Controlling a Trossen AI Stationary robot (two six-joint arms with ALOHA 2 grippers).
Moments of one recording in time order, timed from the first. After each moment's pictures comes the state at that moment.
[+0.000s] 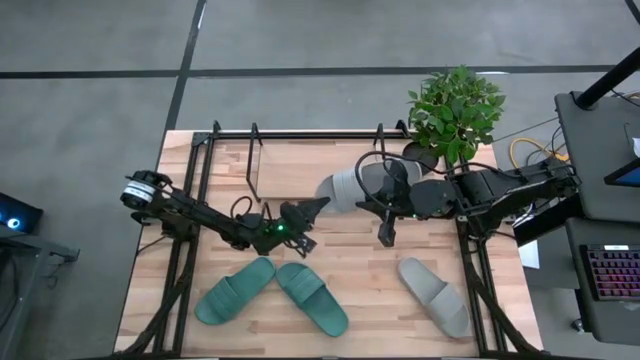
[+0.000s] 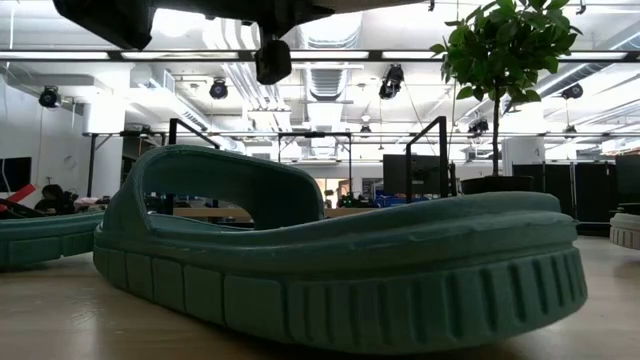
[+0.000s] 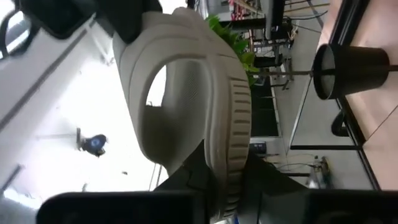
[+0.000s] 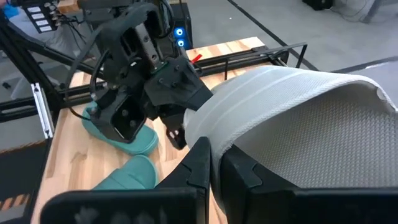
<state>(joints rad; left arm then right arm) -0.26 1.63 0.81 1.19 -0.82 1.87 0.30 1.28 1.37 -0.58 0.43 0.31</state>
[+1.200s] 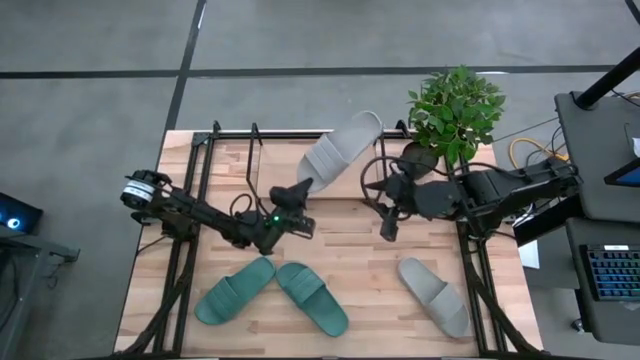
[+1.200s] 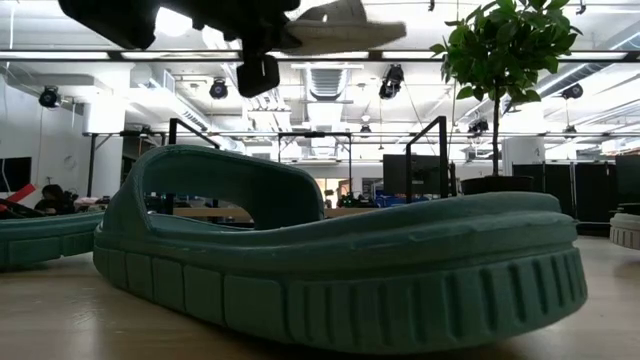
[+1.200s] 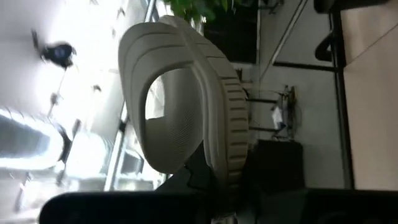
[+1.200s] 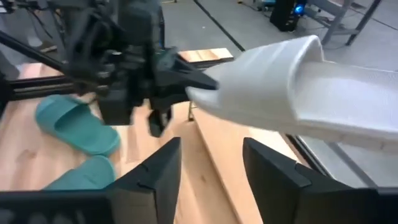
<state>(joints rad) -0.26 1.63 0.81 1.20 -1.17 1.77 0.30 1.26 1.37 -0.62 0.58 0.21</state>
